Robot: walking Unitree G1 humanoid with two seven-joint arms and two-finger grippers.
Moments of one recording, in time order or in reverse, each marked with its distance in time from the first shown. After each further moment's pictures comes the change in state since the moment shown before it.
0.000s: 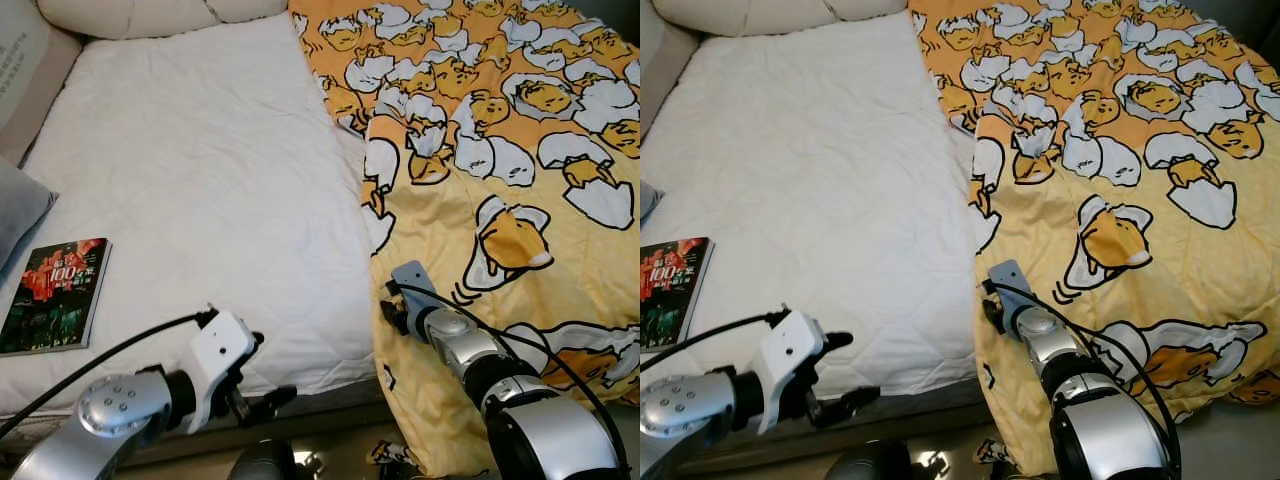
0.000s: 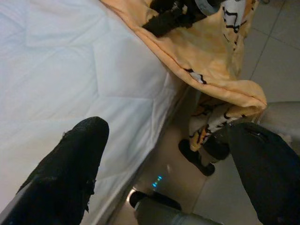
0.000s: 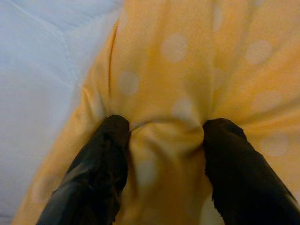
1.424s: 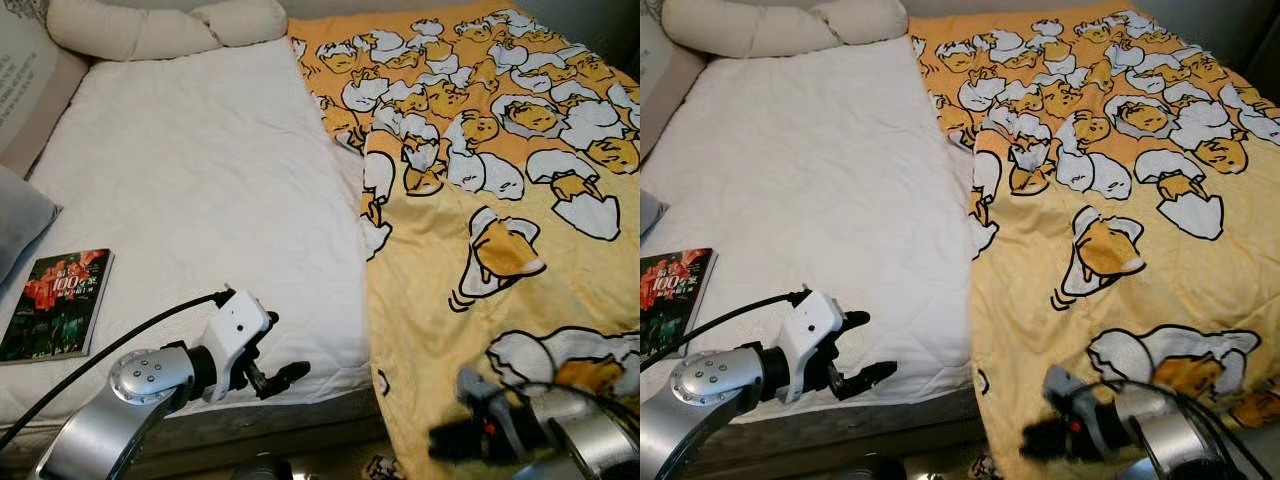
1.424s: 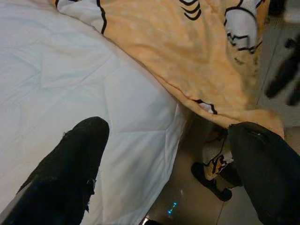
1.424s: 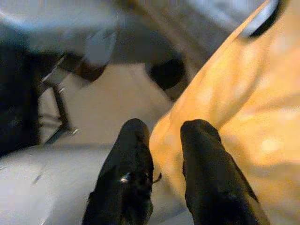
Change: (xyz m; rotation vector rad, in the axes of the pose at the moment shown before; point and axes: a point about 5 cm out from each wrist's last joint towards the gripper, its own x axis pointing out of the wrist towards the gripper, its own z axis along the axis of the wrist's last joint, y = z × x) left arm 0.026 0.016 0.009 0.029 -0.064 -0.001; right arm -0.096 -0.030 -0.098 -0.108 0.169 0.929
